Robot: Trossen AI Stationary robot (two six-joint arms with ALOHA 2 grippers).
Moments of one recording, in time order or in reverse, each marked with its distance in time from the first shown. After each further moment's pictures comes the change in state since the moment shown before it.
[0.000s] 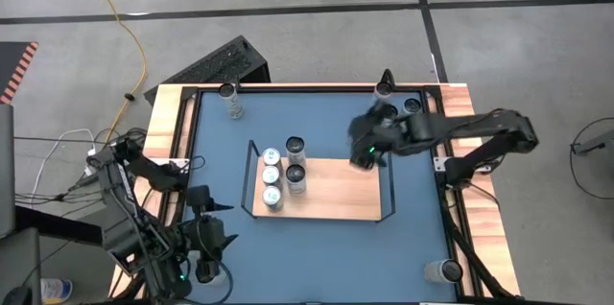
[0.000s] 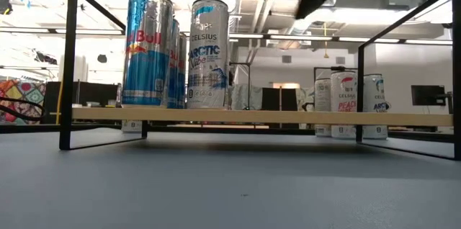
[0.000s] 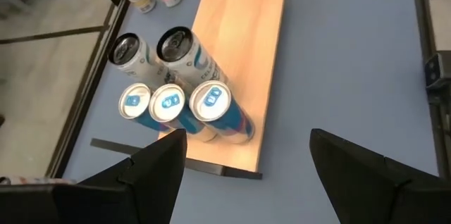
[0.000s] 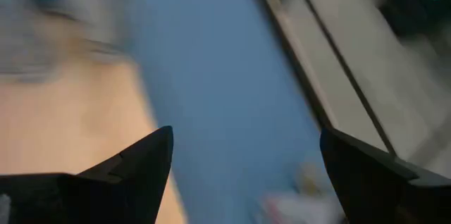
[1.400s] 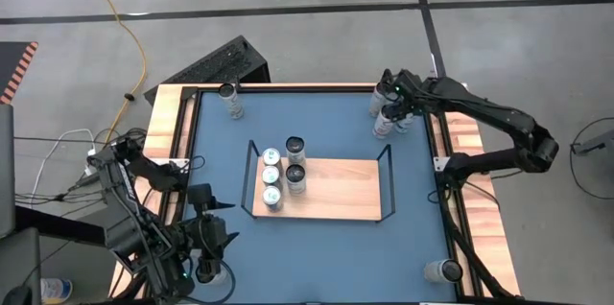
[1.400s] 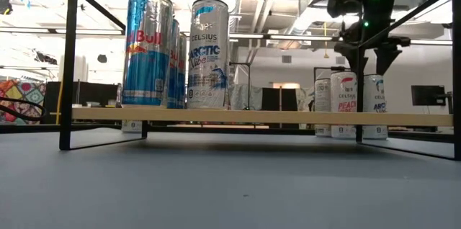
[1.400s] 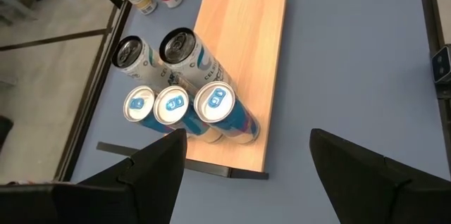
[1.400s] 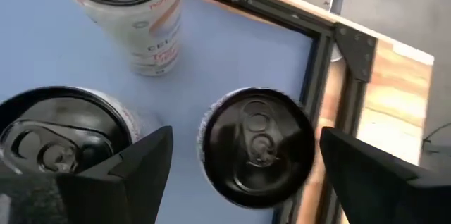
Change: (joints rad) left arm 0.003 0.000 0.000 -0.003 0.000 0.035; right arm -0.739 -0.198 -0.409 0.009 -0.204 0.239
